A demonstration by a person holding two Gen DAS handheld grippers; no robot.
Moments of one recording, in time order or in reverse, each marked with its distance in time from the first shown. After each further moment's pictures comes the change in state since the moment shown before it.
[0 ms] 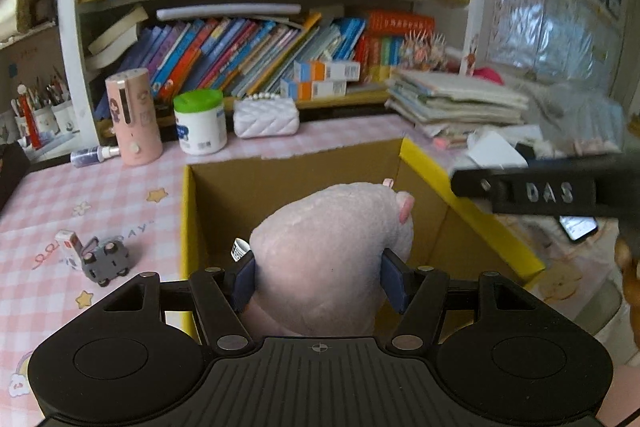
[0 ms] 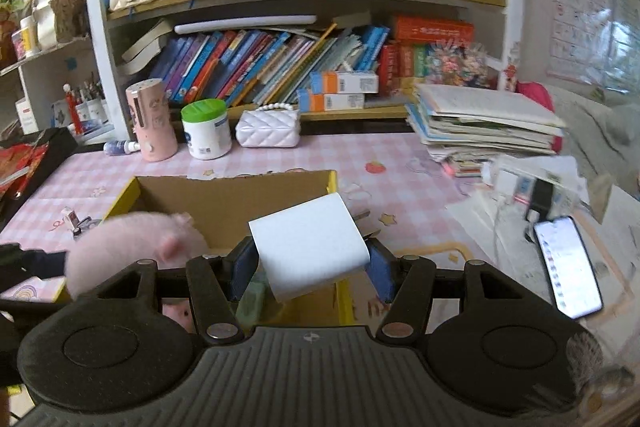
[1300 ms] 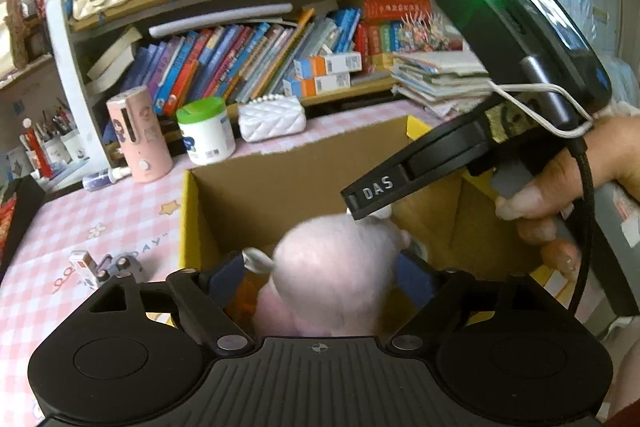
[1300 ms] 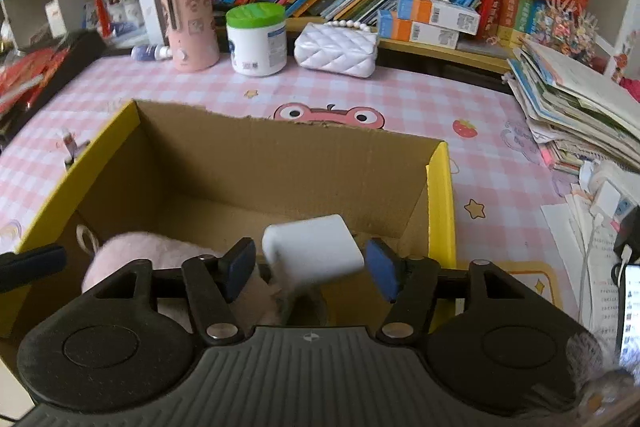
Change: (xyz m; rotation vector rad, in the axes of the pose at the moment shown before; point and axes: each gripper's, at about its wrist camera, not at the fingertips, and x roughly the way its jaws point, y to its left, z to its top) left arm 0.007 -0.015 -0.011 0.110 -0.021 0.077; right arm 0.109 0.028 0.017 -0.133 0.236 0.128
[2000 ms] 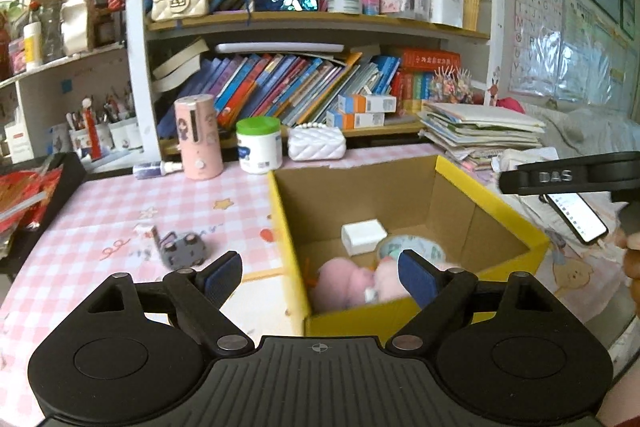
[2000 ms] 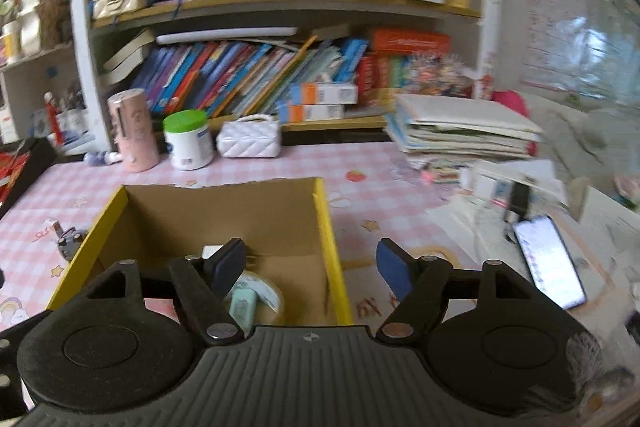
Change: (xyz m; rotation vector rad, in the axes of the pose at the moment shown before) left arm -0.082 0.055 -0.033 -0.131 -0.095 0.022; right arm -0.128 0.013 -0.068 0.201 -0.288 -0.267
